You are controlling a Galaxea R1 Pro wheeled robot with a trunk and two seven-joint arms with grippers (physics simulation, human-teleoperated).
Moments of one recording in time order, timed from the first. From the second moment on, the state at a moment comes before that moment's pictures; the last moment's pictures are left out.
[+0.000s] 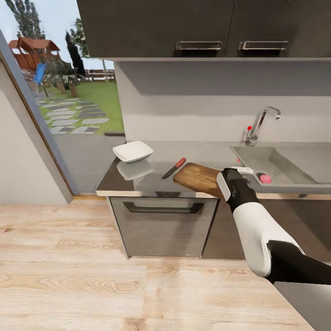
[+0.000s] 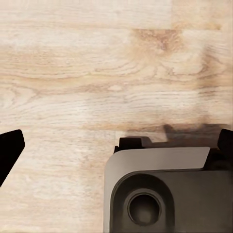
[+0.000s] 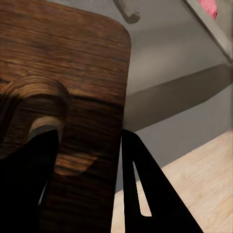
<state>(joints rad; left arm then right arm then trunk) -0.01 0.05 0.01 -0.33 0.02 -0.35 0.00 -1.20 0.08 -0.16 -0.62 0.00 0.72 -0.62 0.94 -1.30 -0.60</state>
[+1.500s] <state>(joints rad) -0.01 0.05 0.01 -0.33 0.02 -0.35 0.00 -1.20 0.01 -0.16 -0.63 -0.01 0.72 -0.51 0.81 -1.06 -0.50</state>
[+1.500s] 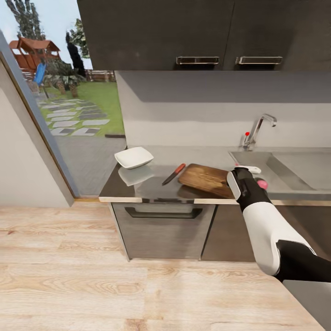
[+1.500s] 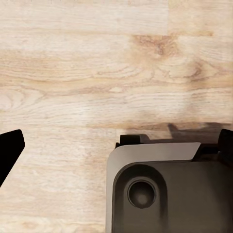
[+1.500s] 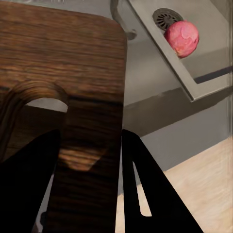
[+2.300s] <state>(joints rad) -0.01 0.05 0.01 -0.33 0.02 -0.35 0.00 -1.20 0.00 -0.09 -0.63 -0.01 0.74 -0.39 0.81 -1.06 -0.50</state>
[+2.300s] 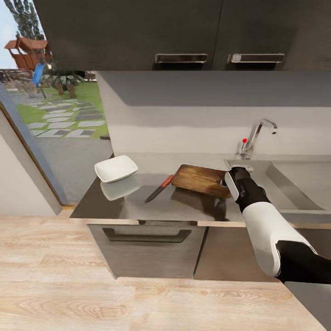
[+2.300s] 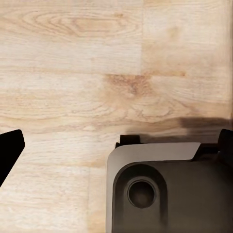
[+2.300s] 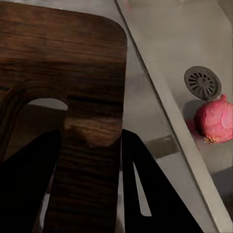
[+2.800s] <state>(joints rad) -0.01 0.05 0.01 -0.33 0.02 -0.35 0.00 -1.20 0.00 -0.02 -0.63 -0.02 0.75 -0.16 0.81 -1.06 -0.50</state>
